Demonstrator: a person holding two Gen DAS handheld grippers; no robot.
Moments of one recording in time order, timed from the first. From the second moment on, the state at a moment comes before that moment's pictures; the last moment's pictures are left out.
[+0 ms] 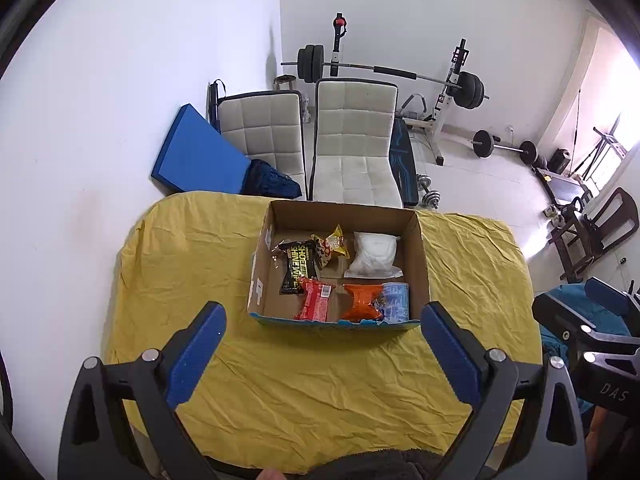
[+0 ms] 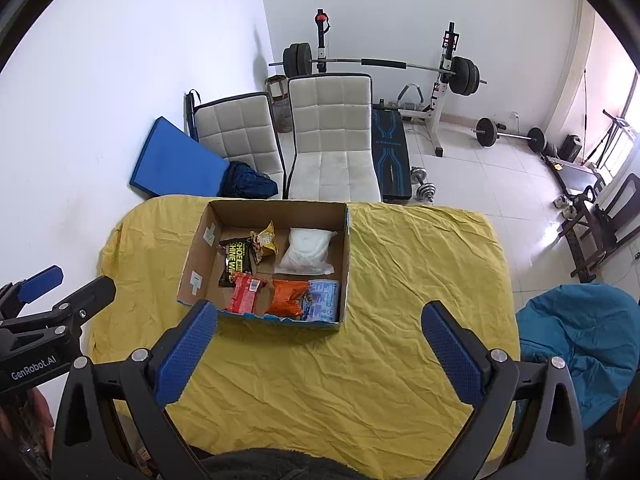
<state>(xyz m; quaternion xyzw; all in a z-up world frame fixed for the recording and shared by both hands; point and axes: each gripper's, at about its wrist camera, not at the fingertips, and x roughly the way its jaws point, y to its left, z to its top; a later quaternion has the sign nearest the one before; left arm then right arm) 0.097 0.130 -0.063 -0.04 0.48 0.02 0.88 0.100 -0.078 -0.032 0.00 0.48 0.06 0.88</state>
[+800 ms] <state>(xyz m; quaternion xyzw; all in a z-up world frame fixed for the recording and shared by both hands) 0.093 0.125 -0.052 -0.03 0.47 0.02 0.88 0.096 -0.081 -0.034 0.00 0.47 0.05 0.88</state>
